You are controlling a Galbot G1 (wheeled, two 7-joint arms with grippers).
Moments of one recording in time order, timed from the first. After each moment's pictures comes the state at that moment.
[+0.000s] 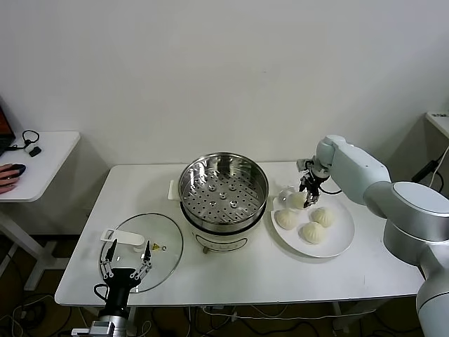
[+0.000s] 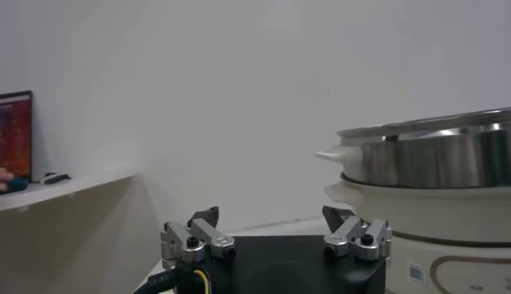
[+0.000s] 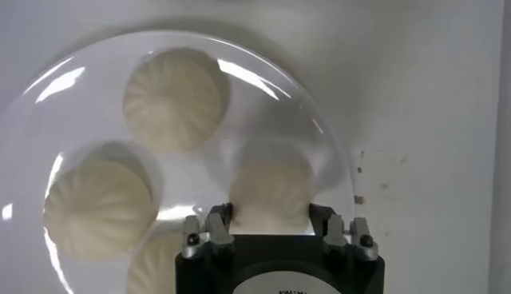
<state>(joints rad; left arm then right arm) 1.65 -1.61 -0.71 -1.86 0.08 -0.36 0.14 0.18 1.18 -1.07 0.36 0.05 0.08 -1.12</state>
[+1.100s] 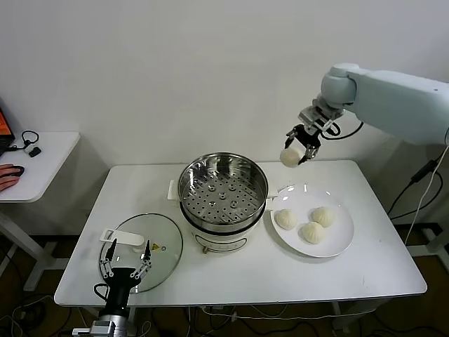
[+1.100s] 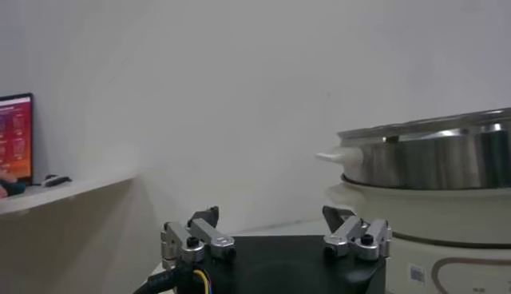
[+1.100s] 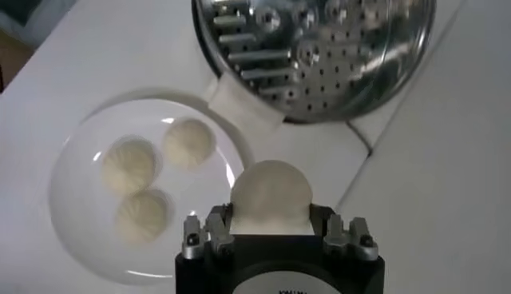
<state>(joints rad) 1.65 -1.61 -0.71 -1.85 0.08 -0.36 0.13 0.87 1.04 -1.66 1.10 0.39 0.39 -1.03</state>
